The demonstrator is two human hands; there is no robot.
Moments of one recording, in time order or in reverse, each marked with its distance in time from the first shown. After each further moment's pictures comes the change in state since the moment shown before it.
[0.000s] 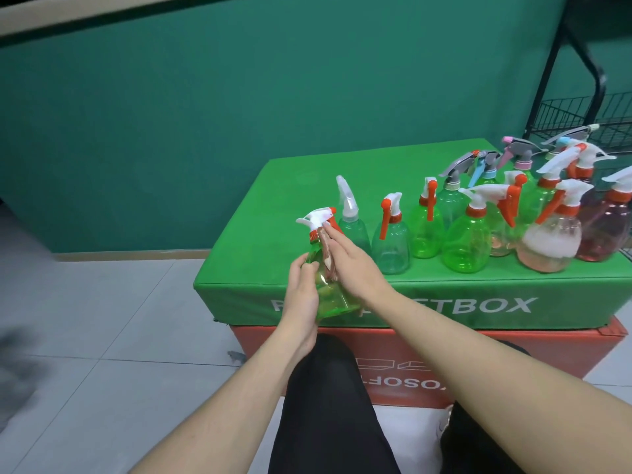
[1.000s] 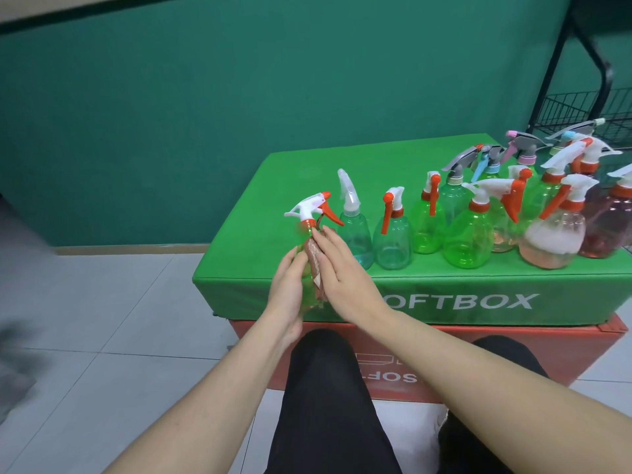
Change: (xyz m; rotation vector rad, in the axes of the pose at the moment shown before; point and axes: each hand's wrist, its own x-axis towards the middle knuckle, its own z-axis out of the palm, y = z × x) left_hand 0.020 0.000 -0.022 -0.039 -0.030 -0.001; right_hand -0.020 0.015 0.024 -0.195 0.026 -0.247
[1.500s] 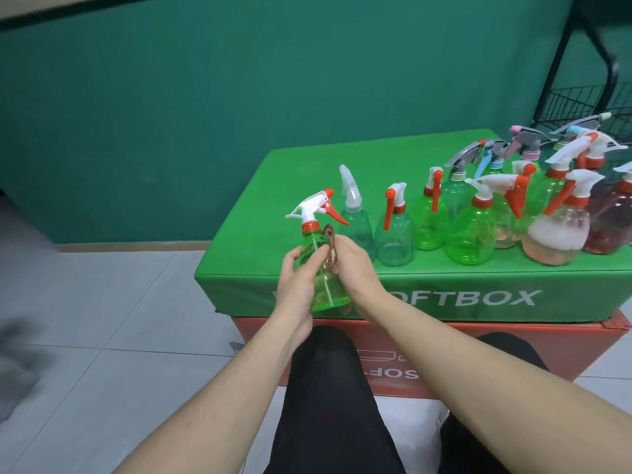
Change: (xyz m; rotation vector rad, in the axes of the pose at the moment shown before) left_hand -0.009 -0.002 0.013 -0.075 0.071 -0.003; right_hand 0.020 -0.003 -0.003 0.409 0.112 0.420
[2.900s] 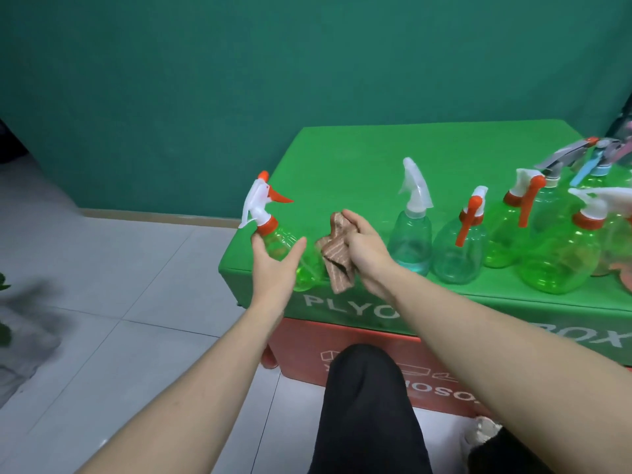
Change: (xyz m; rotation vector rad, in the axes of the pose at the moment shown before) left_hand 0.084 0.024 -0.086 0.400 0.283 0.274; right_hand 0.098 0.014 0.063 0.203 -0.086 0.203
